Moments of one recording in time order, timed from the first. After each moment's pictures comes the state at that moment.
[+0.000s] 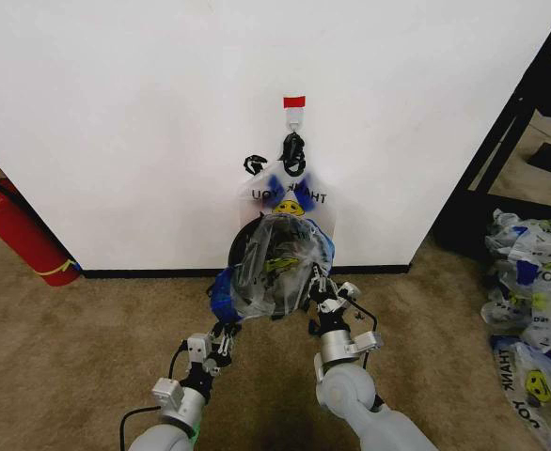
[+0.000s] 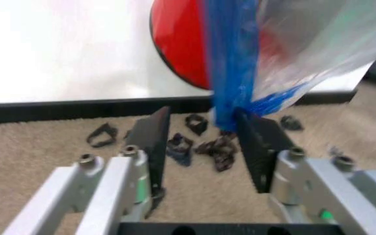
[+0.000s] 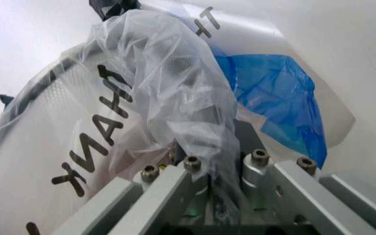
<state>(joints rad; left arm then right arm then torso) 1.54 -1.24 -0.32 -1.87 -0.29 -0.10 0.00 -1.11 1.27 -0.04 1.70 0.92 0.53 0.14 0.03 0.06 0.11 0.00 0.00</state>
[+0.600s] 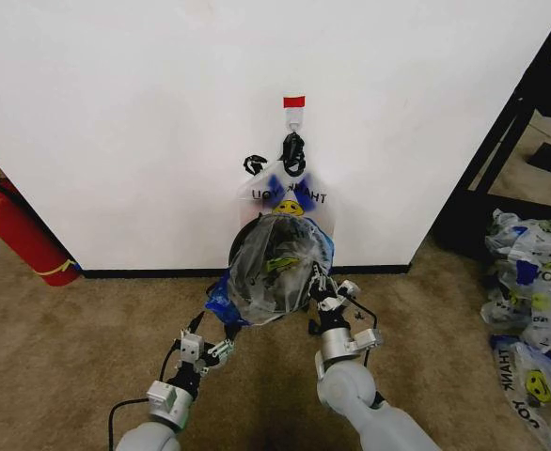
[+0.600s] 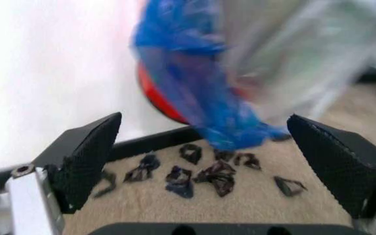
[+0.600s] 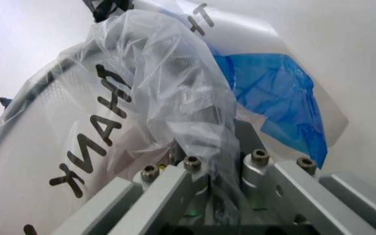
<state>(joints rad) 1.54 -1.19 -0.39 -1.86 -0.22 -0.23 0.16 -1.09 1.27 -0.03 1.66 0.91 0.52 0.14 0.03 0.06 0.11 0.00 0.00</state>
